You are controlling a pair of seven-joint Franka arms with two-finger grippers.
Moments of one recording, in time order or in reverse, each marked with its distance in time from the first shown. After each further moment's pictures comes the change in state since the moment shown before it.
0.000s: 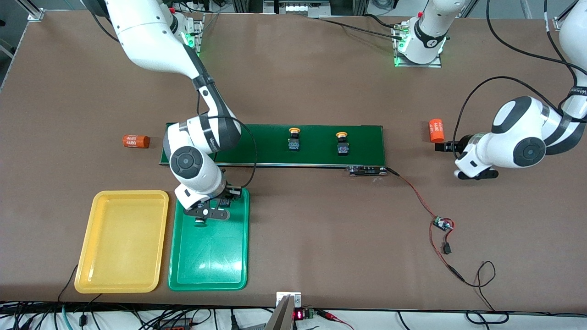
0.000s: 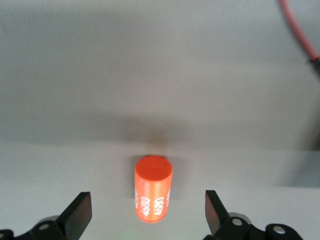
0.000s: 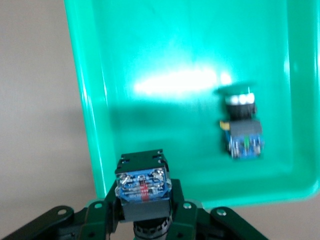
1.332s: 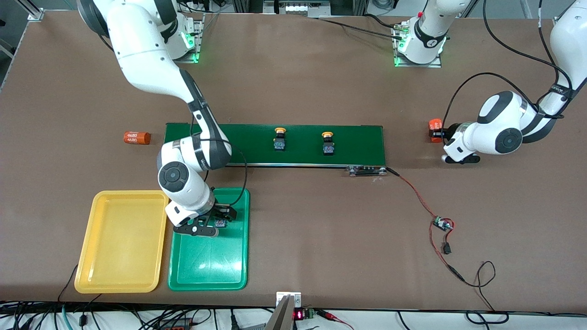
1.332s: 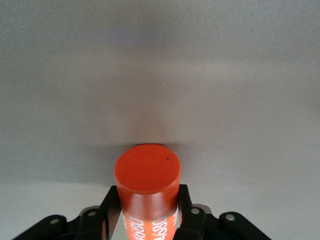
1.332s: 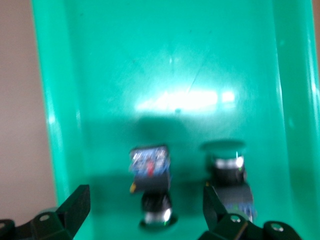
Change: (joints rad) left arm 0.057 0.027 0.083 -0.188 0.047 0.149 0.007; right arm -0.052 0.053 0.013 0.048 0.007 0.060 -0.025
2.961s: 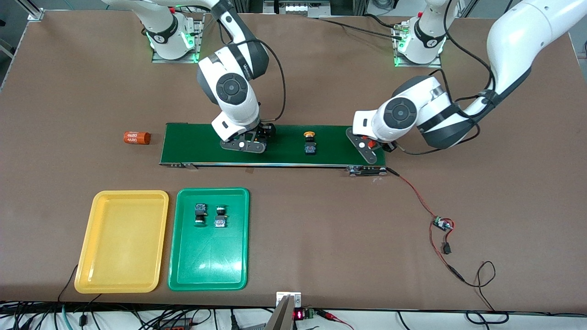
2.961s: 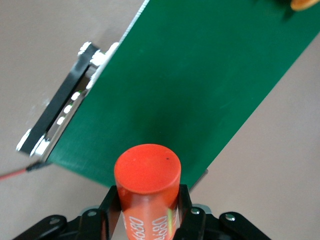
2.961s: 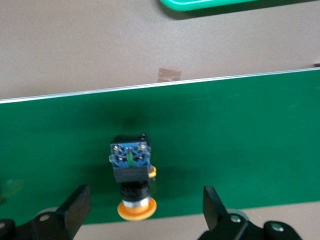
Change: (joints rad) left arm -0.612 0.001 -0.135 0.298 0.000 -0.095 0.521; right arm 0.326 -0.435 0.012 -0.557 0.003 -0.074 0.291
